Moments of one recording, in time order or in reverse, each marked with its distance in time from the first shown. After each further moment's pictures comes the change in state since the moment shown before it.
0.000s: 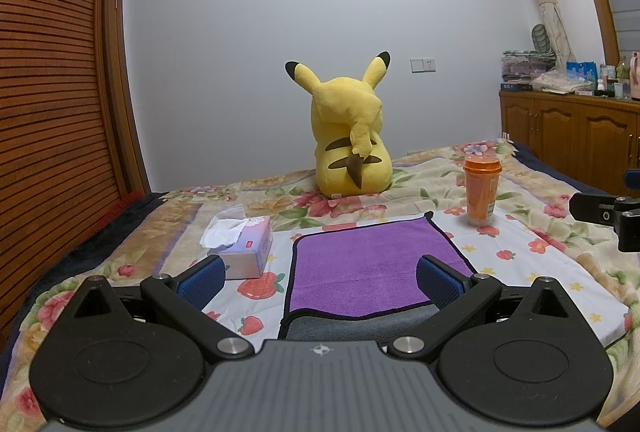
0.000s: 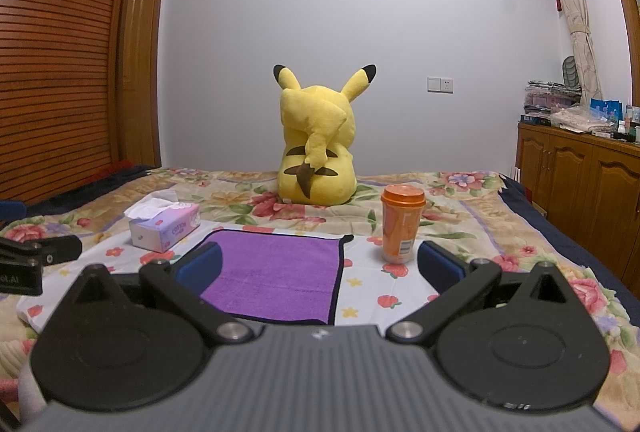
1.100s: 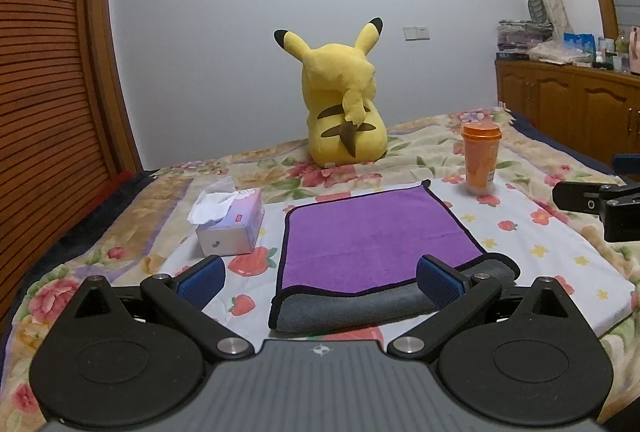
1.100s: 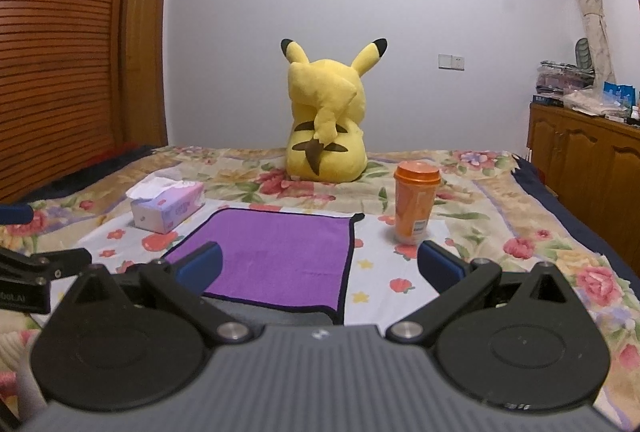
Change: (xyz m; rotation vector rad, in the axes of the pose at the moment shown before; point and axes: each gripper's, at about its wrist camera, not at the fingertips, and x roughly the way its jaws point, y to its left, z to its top) left arm 0.023 0.001 -0.003 0.037 0.093 -0.012; right arm 0.023 0.013 0.002 -0.007 0.081 0.029
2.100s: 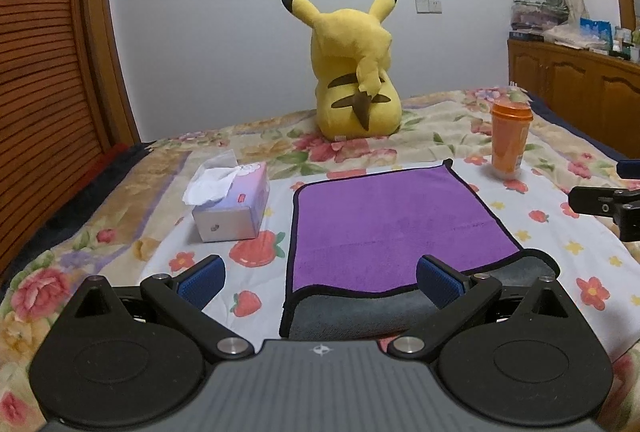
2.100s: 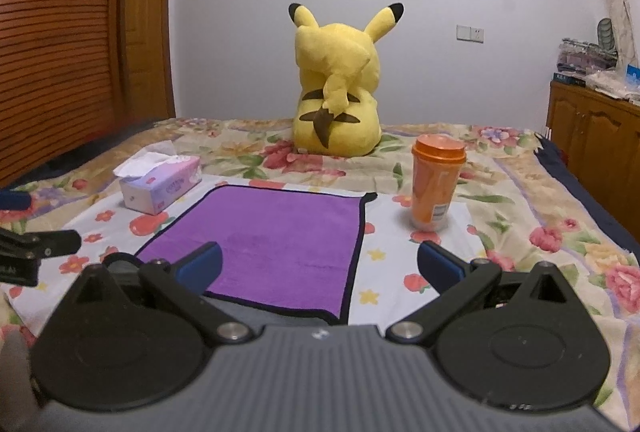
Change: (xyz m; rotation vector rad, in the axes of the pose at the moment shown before) left arm 0.060 0.021 0.006 -0.018 0.091 0.001; right arm 0.058 -0.009 0.002 -0.012 0.100 0.036
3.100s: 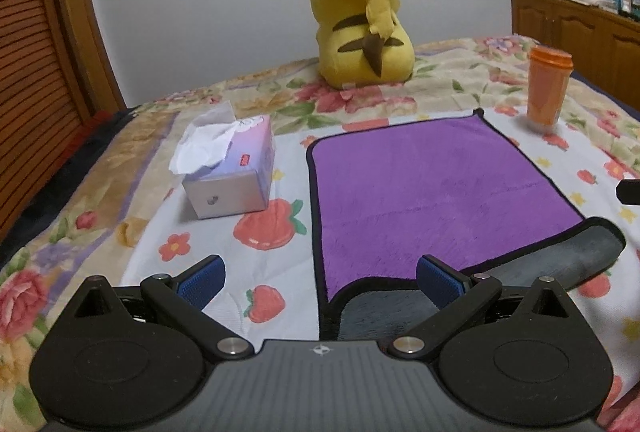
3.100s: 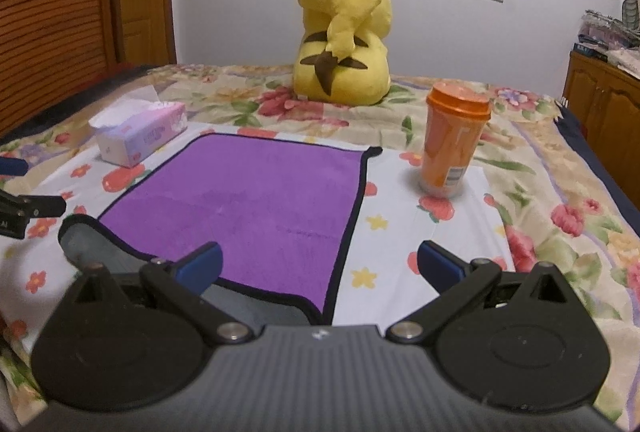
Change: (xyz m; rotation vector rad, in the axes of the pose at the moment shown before) left arm 0.090 0.036 0.000 0.049 0.157 -0.025; right arm 0.060 -0.013 -0.004 -0.038 0.166 0.021
